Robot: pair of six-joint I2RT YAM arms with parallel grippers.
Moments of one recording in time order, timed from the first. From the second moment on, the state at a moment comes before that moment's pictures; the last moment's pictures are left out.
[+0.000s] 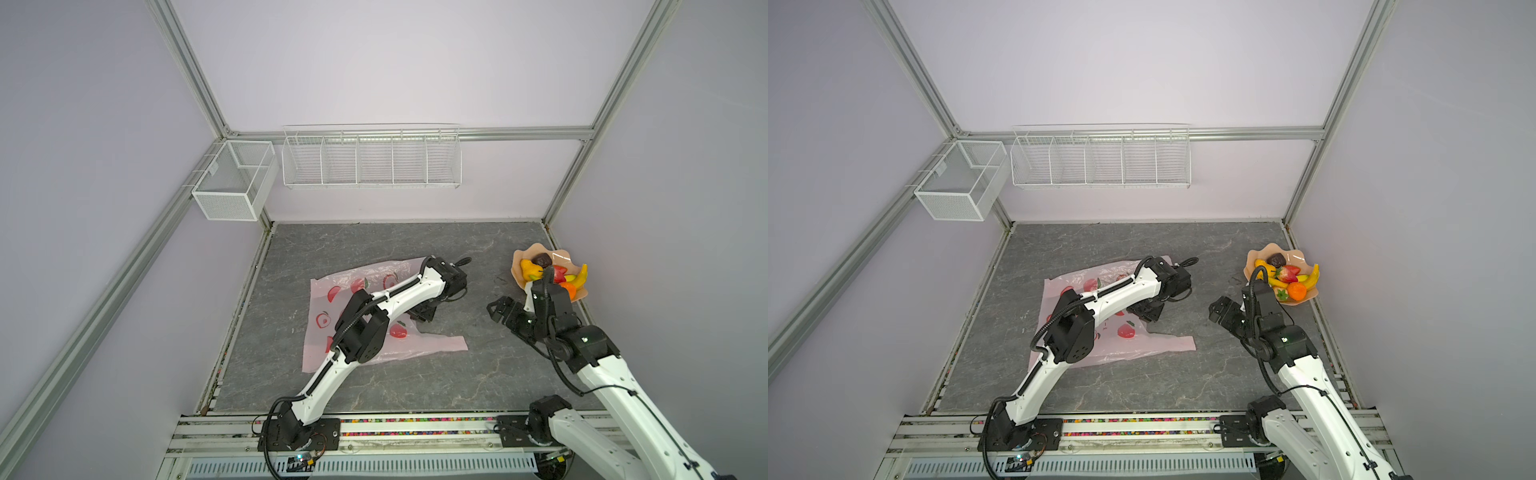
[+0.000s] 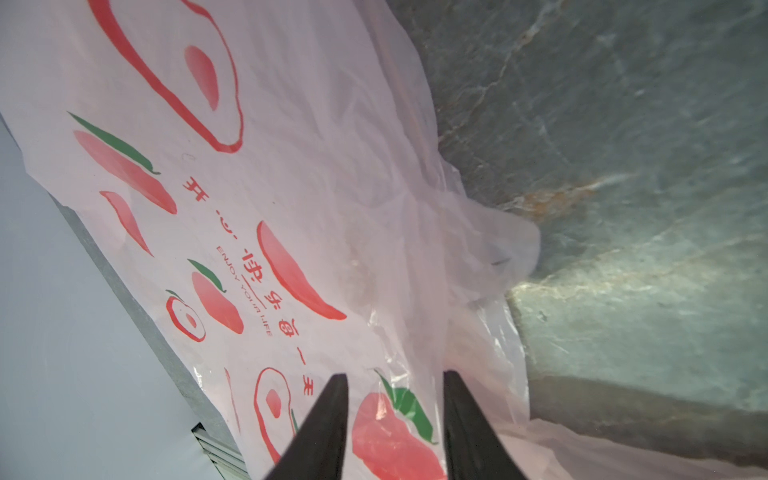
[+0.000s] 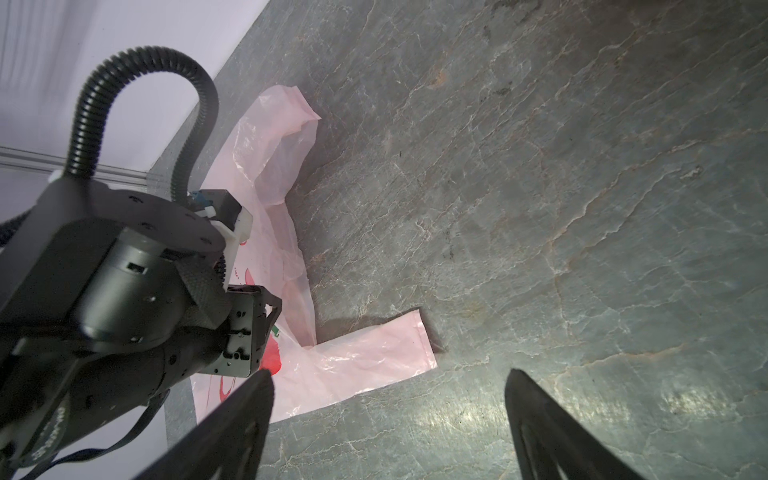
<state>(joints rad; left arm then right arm) -0.98 2.39 2.16 -1.56 -0.39 -0.57 0.29 0.82 0.79 -0.78 -0.11 0.81</state>
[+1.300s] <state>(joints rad) -0.94 1.83 1.91 -1.48 -0.43 -0.47 -0.10 1.04 1.02 -0.92 -0.13 0.51</state>
